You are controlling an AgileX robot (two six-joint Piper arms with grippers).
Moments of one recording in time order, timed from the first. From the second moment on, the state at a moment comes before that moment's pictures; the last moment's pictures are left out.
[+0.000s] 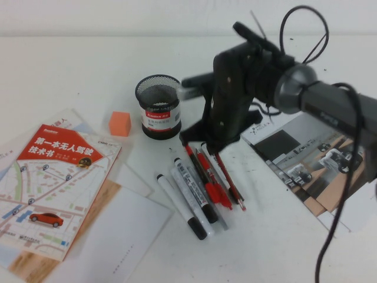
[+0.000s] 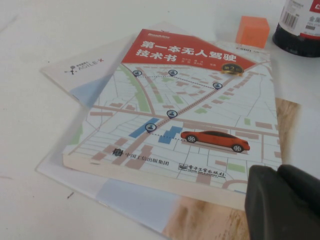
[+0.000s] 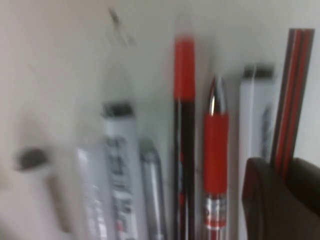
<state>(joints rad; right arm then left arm) 0.60 2.21 -1.93 -0.03 1.08 0.22 -0.14 -0.01 0.01 0.00 0.39 -0.03</state>
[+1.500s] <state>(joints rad) 0.59 2.19 -1.55 -0.04 -0.65 0.22 -0.14 -0.01 0.01 0.00 0.39 -0.03</state>
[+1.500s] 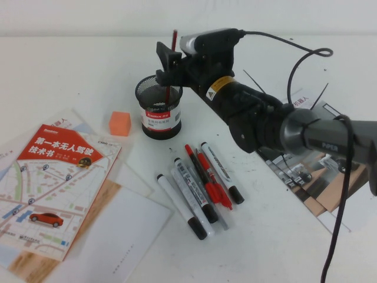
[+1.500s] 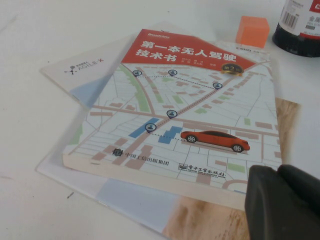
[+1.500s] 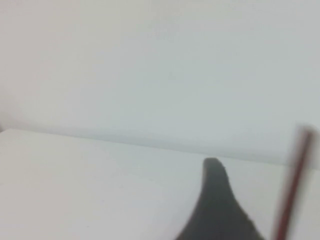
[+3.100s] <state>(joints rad) 0.24 0.47 -0.17 -0.02 -0.09 0.10 -0.14 -0.01 0.01 0.00 0.39 -0.03</state>
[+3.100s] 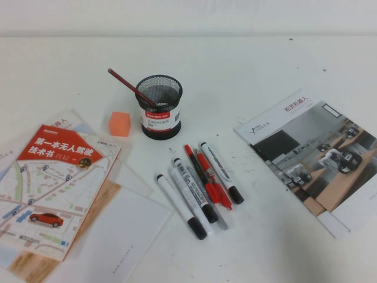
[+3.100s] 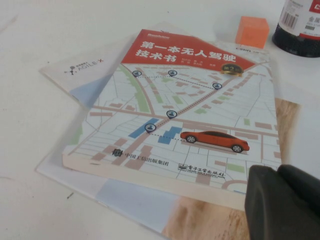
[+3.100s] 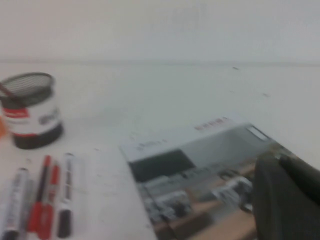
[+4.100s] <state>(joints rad) 0.04 0.03 0.02 0.01 0.34 0.04 -0.14 -0.01 0.01 0.00 0.39 -0.03</state>
